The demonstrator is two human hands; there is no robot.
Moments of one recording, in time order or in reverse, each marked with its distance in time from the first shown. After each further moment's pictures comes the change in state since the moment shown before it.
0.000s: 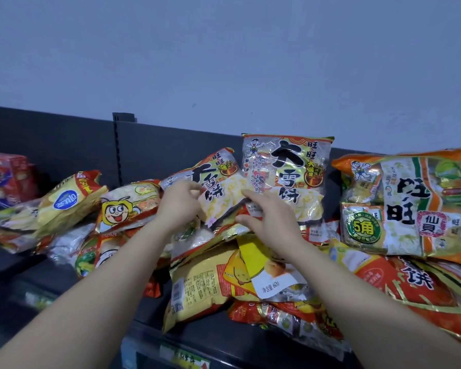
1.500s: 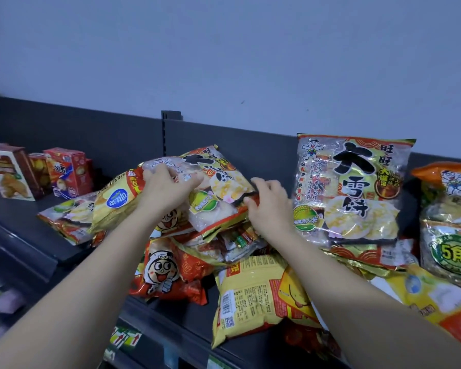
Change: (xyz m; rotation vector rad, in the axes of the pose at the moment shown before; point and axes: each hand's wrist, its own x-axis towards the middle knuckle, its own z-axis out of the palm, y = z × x) left_hand 0.028 -0.071 -0.088 0.046 0.246 -0.198; right_hand 0.072 -0.060 0.080 -0.071 -0.010 0.055
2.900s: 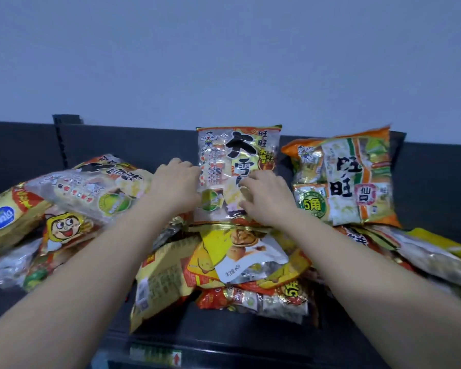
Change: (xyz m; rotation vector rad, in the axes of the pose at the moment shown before) left_hand -0.083 0.135 0.086 0.732 -0.184 0.805; right_hand -0.078 0.103 -0.134 -0.454 -0.057 -0.008
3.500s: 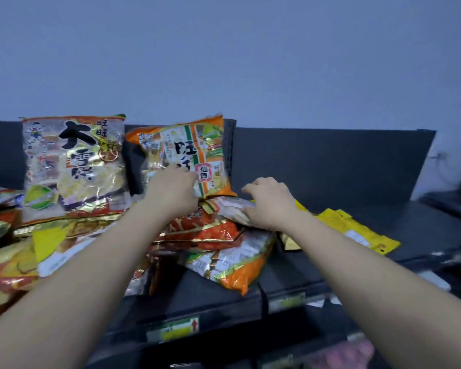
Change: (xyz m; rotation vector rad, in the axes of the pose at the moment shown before) left_hand -0.012 0.284 -0.039 -0.166 0.066 0.343; right_hand -0.212 0.216 -0.076 -0.162 -0.152 0.382
